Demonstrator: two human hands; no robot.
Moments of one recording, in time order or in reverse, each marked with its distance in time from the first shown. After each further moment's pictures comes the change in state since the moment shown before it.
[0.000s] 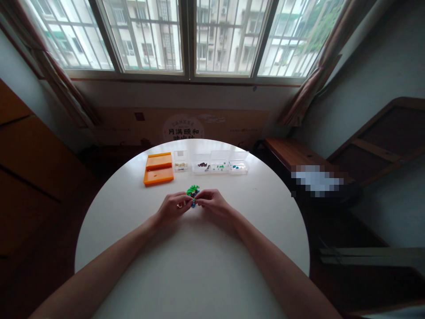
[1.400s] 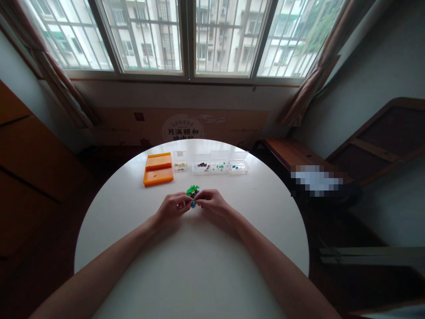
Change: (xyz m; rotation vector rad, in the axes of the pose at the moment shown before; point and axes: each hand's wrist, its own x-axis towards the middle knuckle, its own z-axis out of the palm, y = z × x) left_hand -0.001 -0.003 0.002 0.005 -0.013 -0.018; right_hand 0.002 0.005 -0.001 -0.007 0.007 0.005
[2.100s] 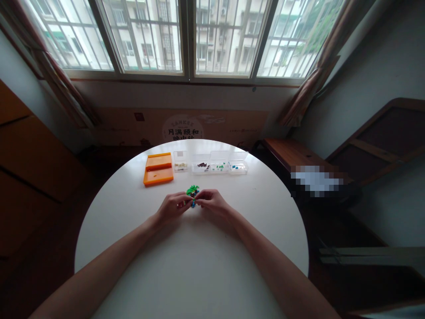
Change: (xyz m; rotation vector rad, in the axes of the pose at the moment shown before) left_hand -0.001 -0.004 0.001 -0.004 -0.004 0.000; right_hand 0.001 0.003 -0.001 -0.006 -0.009 -0.014
